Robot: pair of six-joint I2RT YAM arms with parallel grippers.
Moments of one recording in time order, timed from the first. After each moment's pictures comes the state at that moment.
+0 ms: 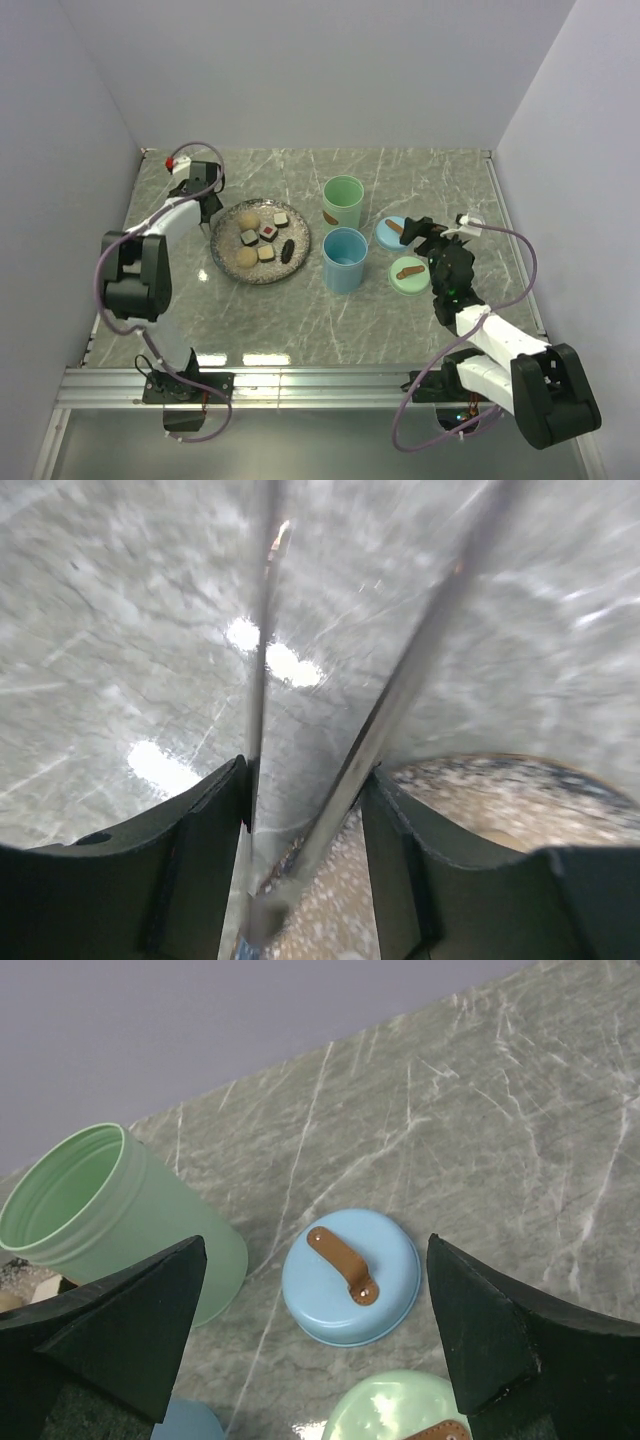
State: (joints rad) left arm -0.10 1.80 1.23 -0.30 -0.50 -0.59; right arm 0.26 1.04 0.27 0.72 0.30 0.40
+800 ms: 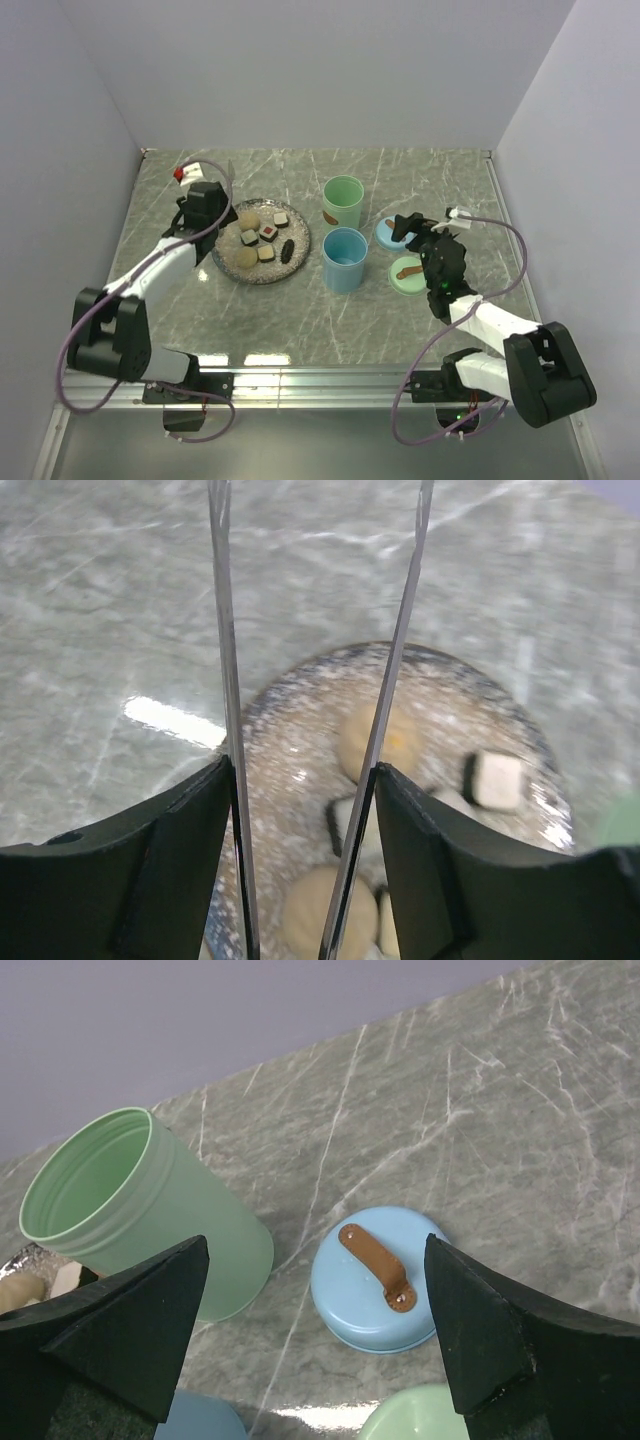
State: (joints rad) left arm -0.21 1.41 0.89 -0.05 -0.38 -0.50; right arm 0.30 1.15 0.32 0.78 0.27 0.41
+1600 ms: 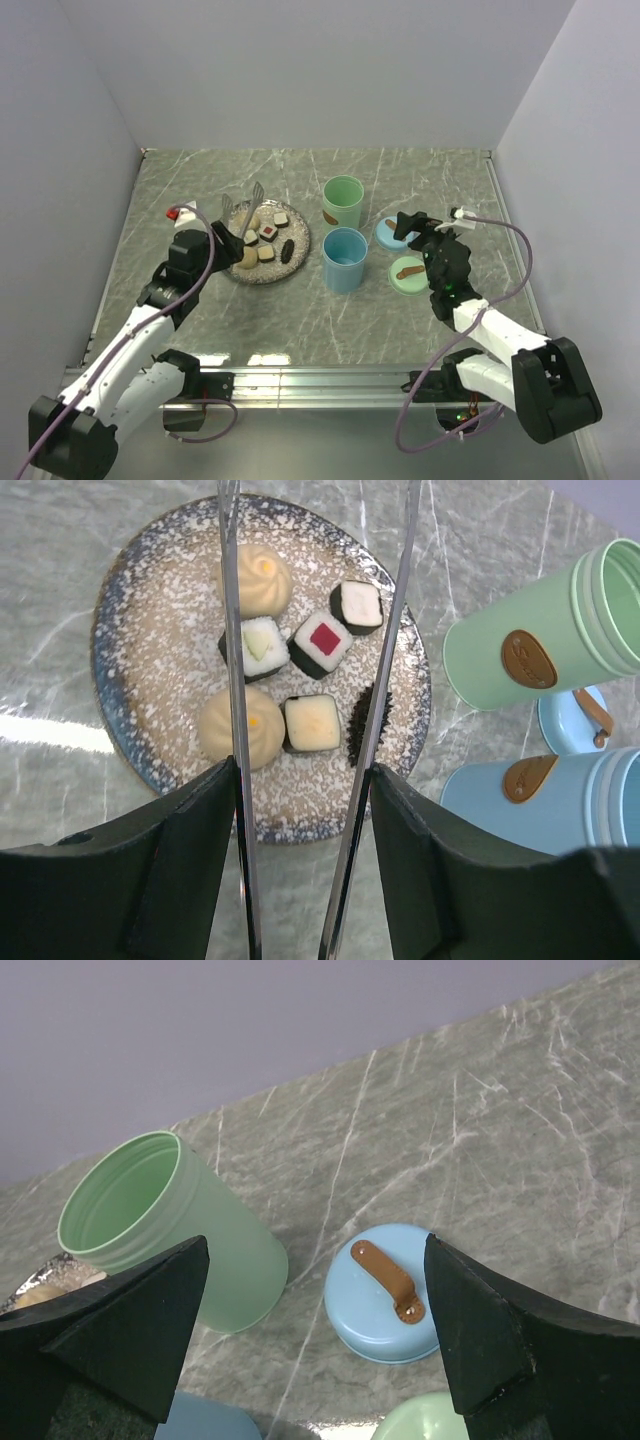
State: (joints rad) left arm -0.33 0.85 0.58 -0.16 -0.15 -0.60; right arm 0.31 1.08 0.33 0.74 0.28 0.41
